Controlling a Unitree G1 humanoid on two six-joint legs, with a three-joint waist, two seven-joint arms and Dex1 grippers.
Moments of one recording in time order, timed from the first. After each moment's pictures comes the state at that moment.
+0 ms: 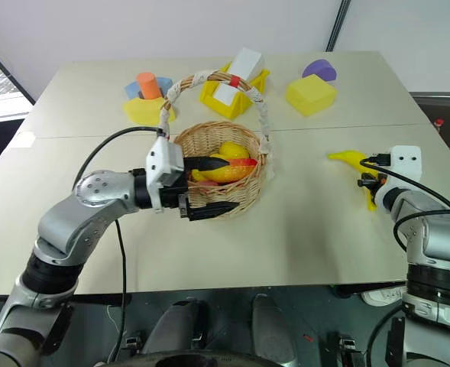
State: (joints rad) left arm -0.45 0.54 -0.11 -0.43 -0.53 0.59 -0.86; right arm -0.29 -0.72 -0.38 -0.05 0.34 0.86 0.29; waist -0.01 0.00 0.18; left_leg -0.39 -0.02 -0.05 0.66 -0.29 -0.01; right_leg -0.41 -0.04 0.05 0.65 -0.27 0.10
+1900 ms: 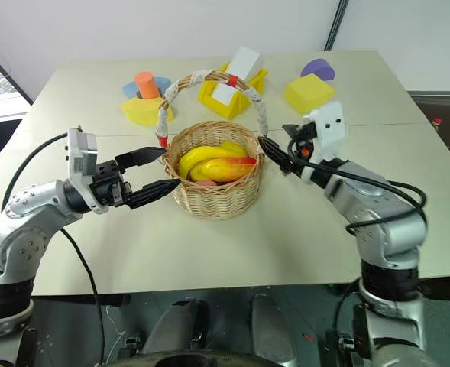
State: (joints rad) left arm -0.27 0.63 0.17 -0.41 -0.77 0.60 -0.83; right arm -0.46 -0.44 -0.15 -0.39 0.55 0.82 0.35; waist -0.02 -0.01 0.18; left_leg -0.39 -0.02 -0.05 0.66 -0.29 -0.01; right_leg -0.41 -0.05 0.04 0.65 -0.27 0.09
